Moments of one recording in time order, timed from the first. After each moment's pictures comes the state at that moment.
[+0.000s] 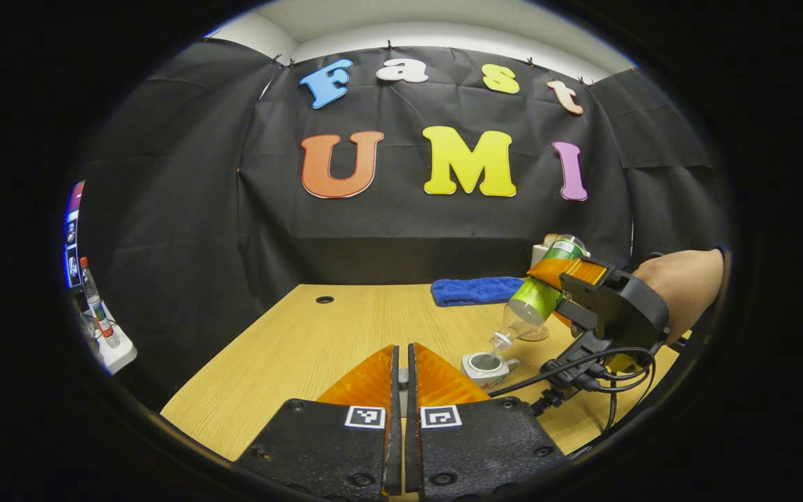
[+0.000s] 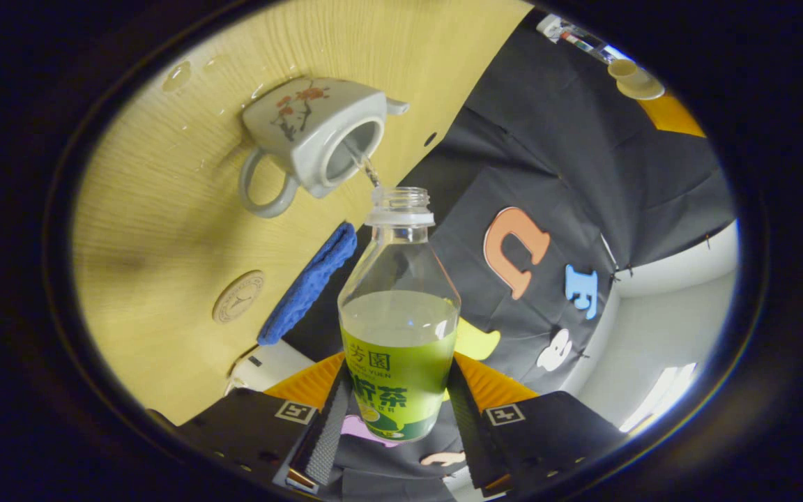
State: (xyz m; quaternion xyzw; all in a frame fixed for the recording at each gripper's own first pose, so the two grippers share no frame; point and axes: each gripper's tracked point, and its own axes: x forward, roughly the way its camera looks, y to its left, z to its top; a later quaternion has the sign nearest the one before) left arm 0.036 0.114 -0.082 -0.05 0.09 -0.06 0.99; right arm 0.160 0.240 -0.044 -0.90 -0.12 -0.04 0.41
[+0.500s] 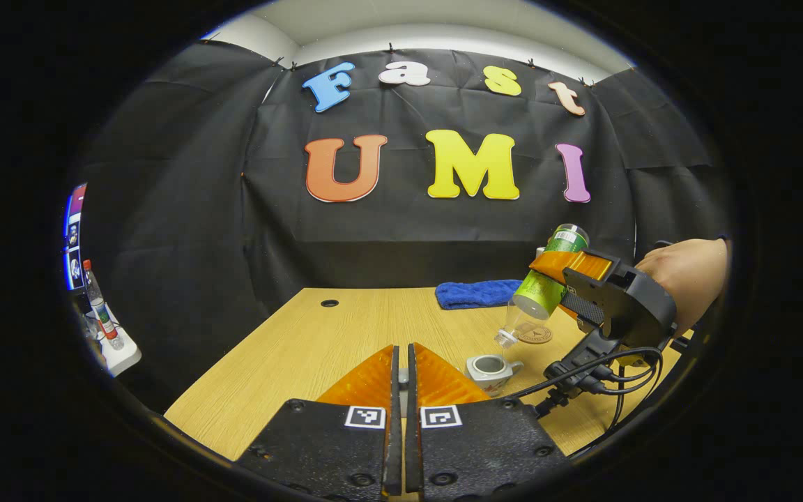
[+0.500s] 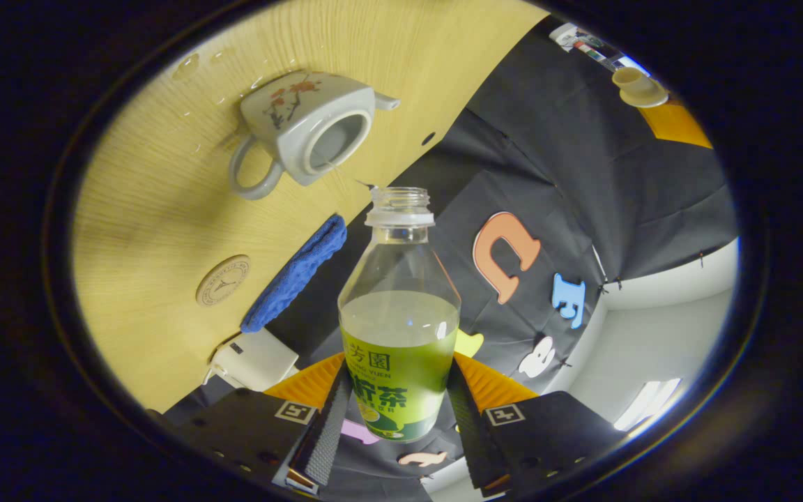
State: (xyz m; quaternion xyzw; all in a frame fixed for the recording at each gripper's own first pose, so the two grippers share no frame) left arm 0.034 0.117 -0.077 -0.05 0.08 -0.05 0.99; right arm 0.153 0.248 -0.027 -0.91 -0.12 -0.04 0.39
